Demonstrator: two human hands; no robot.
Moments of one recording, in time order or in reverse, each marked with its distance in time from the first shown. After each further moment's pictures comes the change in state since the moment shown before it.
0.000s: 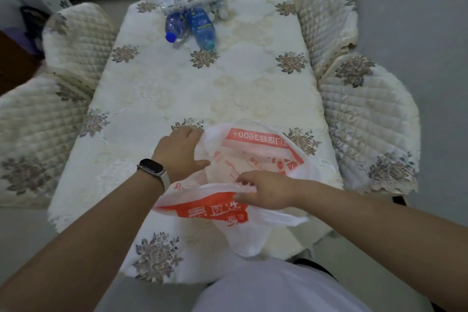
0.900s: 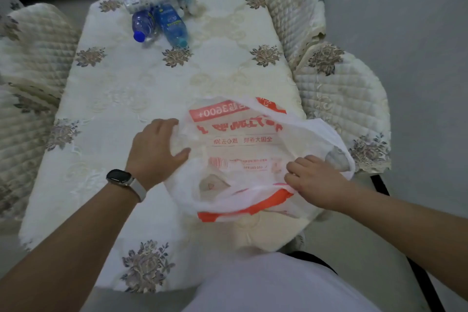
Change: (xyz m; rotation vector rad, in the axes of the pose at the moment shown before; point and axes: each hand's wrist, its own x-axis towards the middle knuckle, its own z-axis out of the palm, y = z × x) left_hand -0.003 0.001 -0.009 -0.237 0.298 0.035; right_hand -0.078 0.103 0.008 -0.849 0.487 -0.156
